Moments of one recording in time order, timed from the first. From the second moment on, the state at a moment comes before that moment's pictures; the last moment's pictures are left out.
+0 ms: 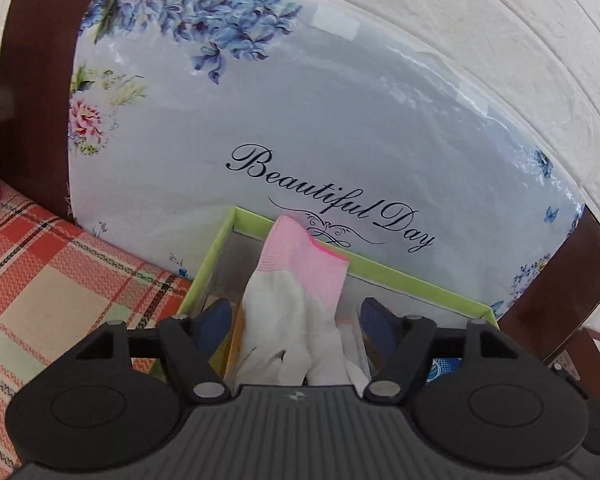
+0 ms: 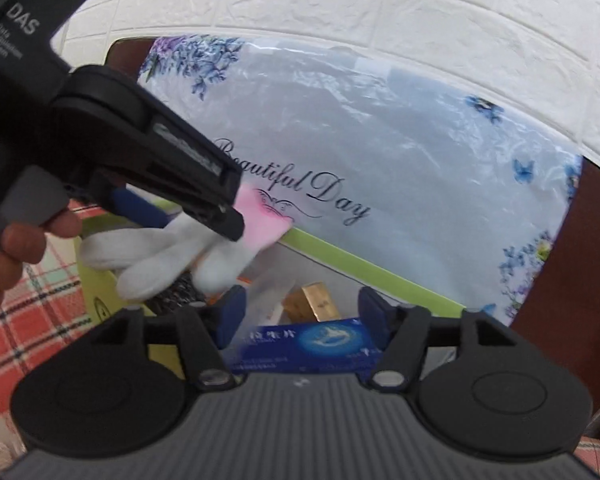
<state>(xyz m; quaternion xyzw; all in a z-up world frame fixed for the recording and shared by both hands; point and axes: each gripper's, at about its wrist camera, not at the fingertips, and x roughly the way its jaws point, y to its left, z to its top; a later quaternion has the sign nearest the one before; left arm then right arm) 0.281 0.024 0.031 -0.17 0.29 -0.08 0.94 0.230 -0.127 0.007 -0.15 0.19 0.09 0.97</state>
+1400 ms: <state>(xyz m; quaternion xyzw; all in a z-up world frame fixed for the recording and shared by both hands) 0.086 0.025 -0.005 -0.07 0.35 -0.08 0.93 0.004 -0.193 -0.008 0.05 0.23 -0.01 0.97</state>
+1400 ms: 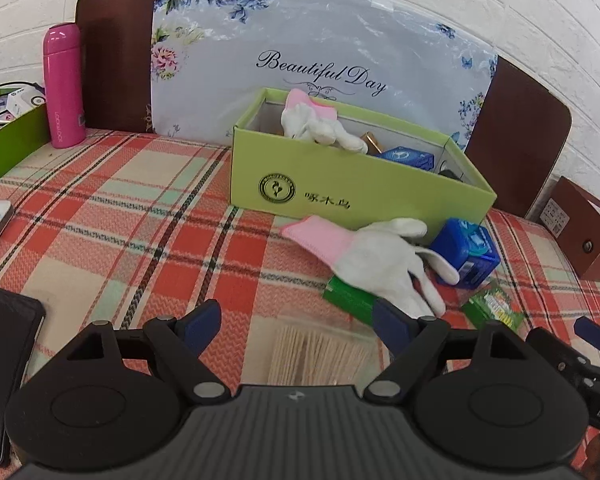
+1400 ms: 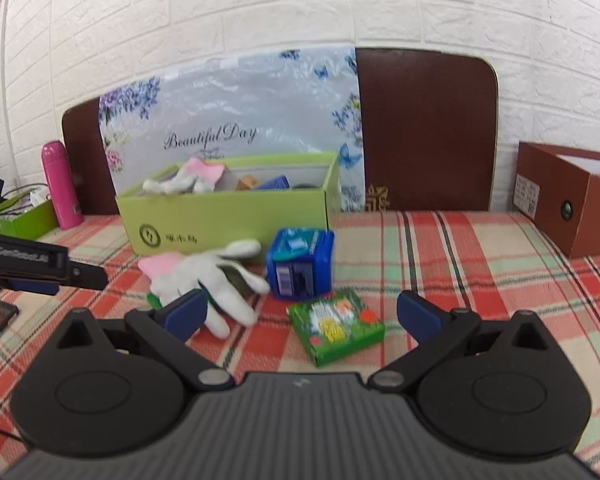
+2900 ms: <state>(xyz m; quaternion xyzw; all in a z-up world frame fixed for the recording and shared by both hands) 0.067 -0.022 -0.049 0.03 0.37 -0.18 0.91 0.019 -0.161 -0.047 0.03 0.34 0.00 0.94</state>
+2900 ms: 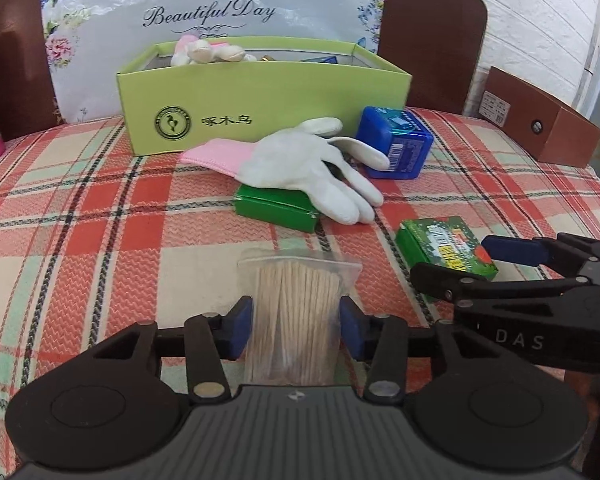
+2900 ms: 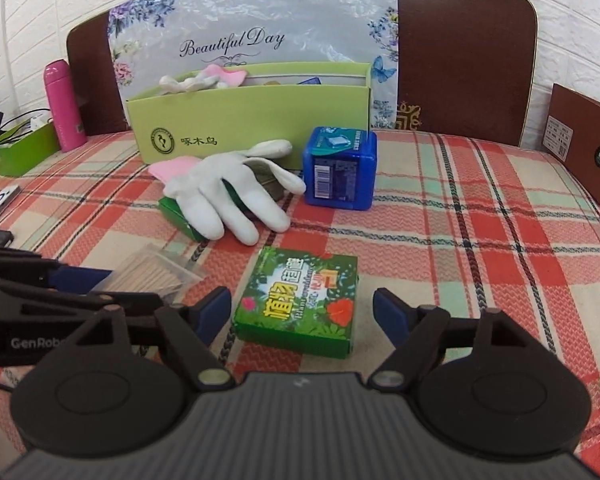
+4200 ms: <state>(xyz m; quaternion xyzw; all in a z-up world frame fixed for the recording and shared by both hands) 0.268 -0.022 0.051 -0.06 0.27 -0.15 0.95 0.202 -0.197 0.014 -0.05 0.16 0.02 0.98</state>
